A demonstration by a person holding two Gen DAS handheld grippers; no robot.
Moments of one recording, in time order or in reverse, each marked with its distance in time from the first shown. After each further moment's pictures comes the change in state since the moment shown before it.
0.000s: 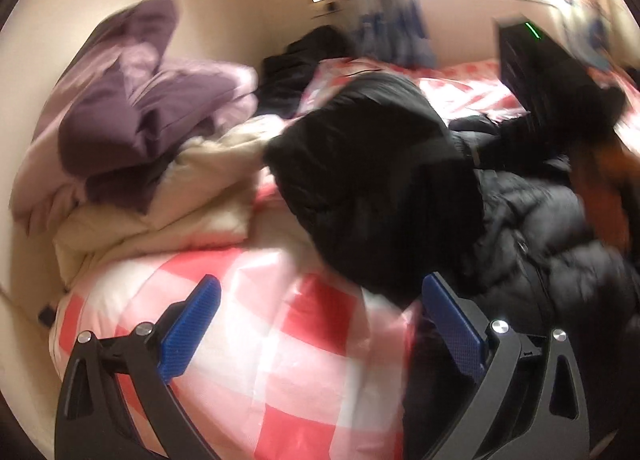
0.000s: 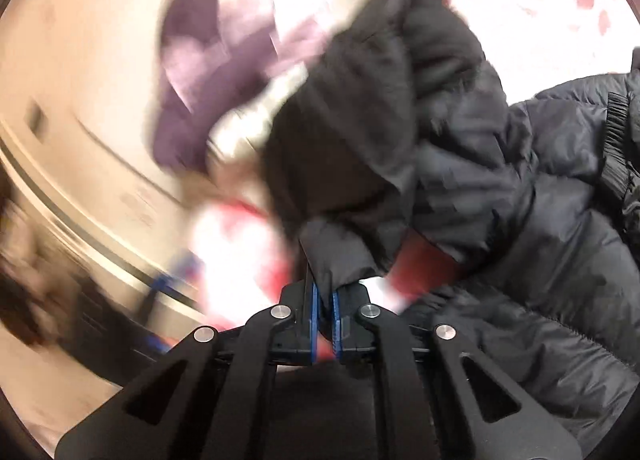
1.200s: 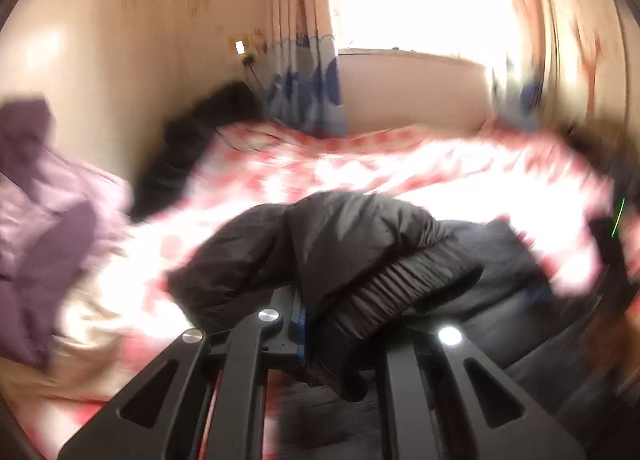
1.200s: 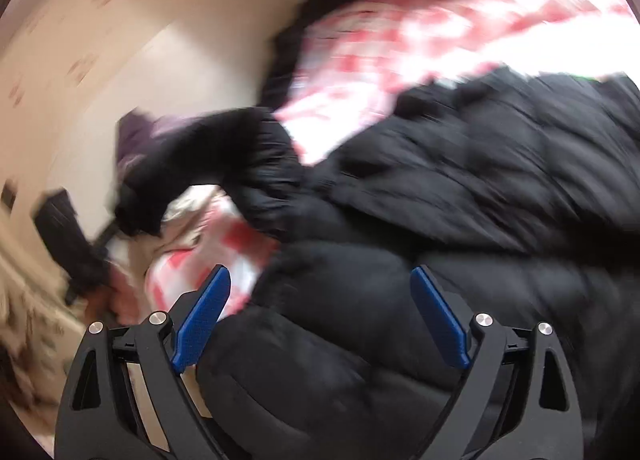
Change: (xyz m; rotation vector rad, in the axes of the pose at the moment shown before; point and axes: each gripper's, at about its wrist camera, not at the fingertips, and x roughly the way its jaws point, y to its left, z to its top) left arm 0.023 -0.063 0.172 -0.140 -0.098 -0.399; right arm -0.245 -0.017 -0.125 0.184 -0.309 -0.403
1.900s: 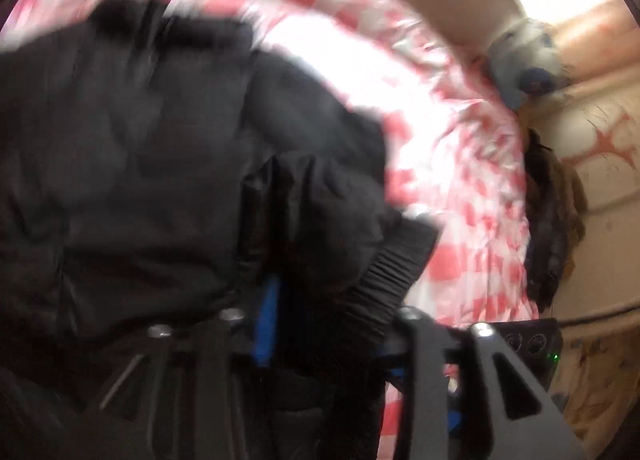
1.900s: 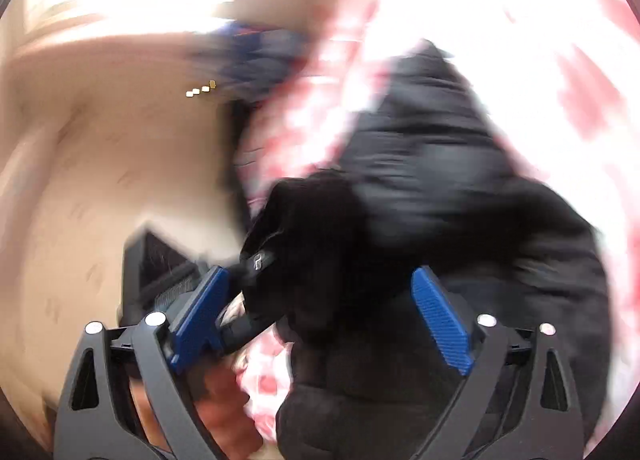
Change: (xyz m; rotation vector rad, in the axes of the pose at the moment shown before) left arm 0.253 -0.264 -0.042 -0.546 0.689 -0.341; right arm -0.111 -0.167 -0.005 0.630 -0.274 0.108
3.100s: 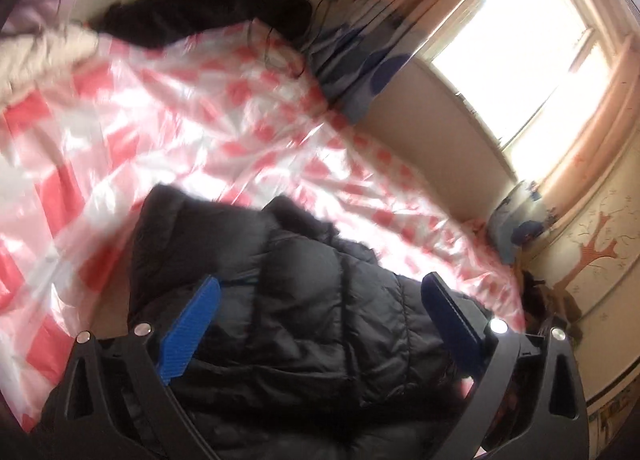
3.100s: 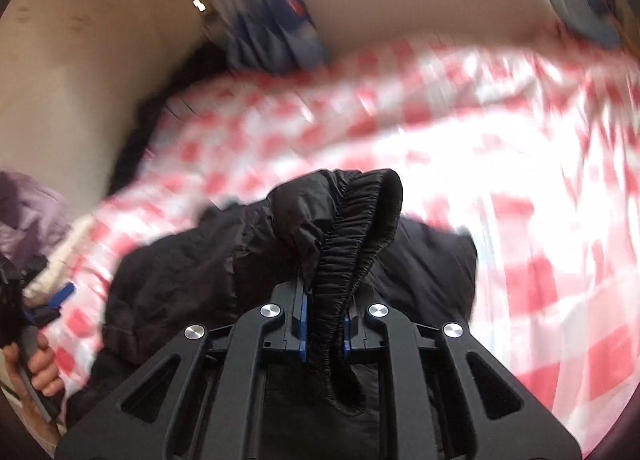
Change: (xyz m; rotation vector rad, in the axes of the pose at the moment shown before) left arm -0.187 0.197 0.025 -0.020 -0.644 -0.023; right arm 0.099 0.097 0.044 -0.727 -0.050 -0.537
